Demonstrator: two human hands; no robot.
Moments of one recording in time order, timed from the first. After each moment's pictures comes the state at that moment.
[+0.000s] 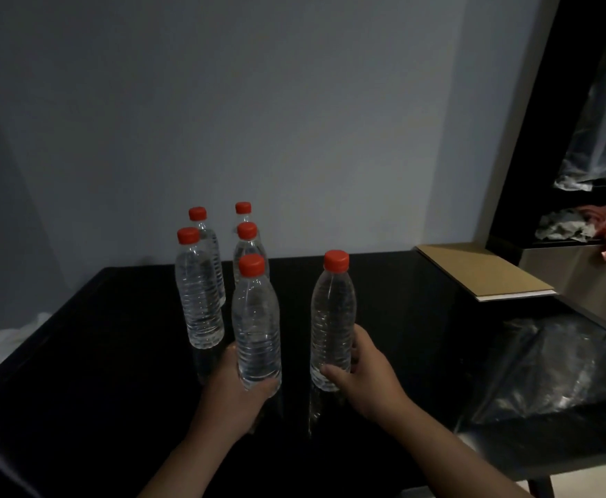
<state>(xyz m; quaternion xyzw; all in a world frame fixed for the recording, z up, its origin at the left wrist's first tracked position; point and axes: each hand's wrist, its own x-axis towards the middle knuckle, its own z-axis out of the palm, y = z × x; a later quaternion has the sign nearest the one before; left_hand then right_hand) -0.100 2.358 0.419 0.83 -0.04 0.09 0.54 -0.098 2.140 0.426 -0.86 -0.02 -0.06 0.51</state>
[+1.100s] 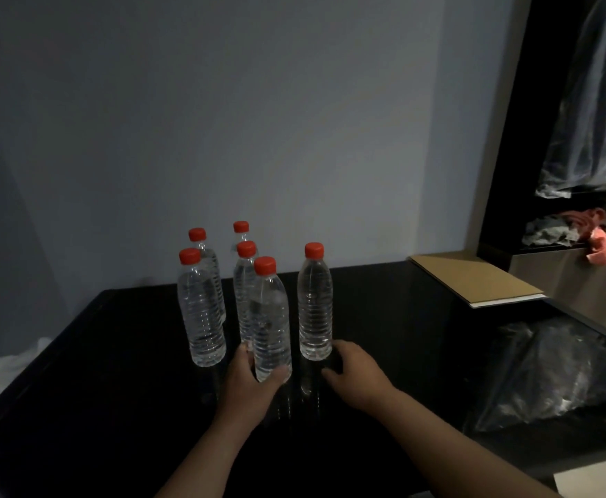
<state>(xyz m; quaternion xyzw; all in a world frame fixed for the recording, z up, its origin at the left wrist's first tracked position) -0.064 2.348 0.412 0.83 0.01 0.05 0.56 -0.070 2.145 0.439 -0.94 -0.02 -0.01 0.35</state>
